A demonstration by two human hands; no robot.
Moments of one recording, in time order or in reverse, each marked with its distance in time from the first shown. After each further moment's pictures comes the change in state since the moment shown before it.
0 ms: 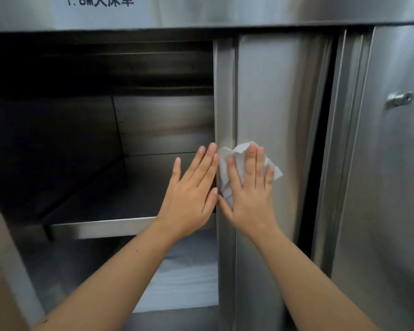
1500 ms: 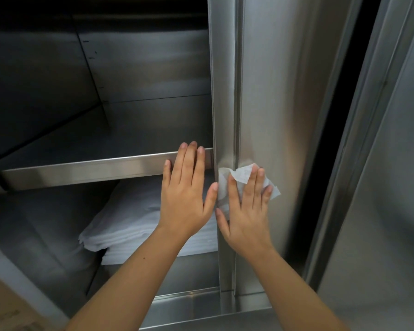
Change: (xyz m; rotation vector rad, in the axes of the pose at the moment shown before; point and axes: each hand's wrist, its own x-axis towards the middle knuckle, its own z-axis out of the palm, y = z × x) left_hand -0.099 0.034 0.084 -0.058 0.003 -0.230; right_hand -0.152 -0.043 0.024 0.055 -0.179 0.121
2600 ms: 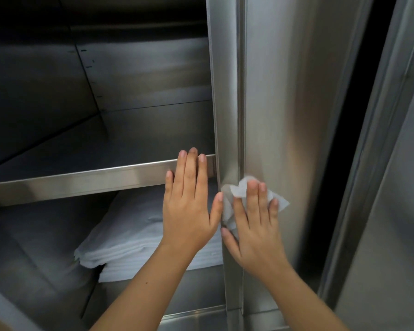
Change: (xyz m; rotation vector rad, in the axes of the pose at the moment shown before) left_hand -0.001 0.002 0.015 0.039 0.107 -0.004; right_hand -0.014 0.013 0.013 0.024 0.057 -0.137
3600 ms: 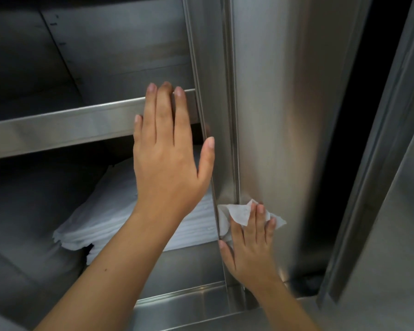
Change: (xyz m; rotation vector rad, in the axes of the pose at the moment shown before) left_hand -0.002 0.005 0.001 0.022 0.065 0.020; right_hand -0.115 -0.029 0.058 -0.055 -0.026 0.124
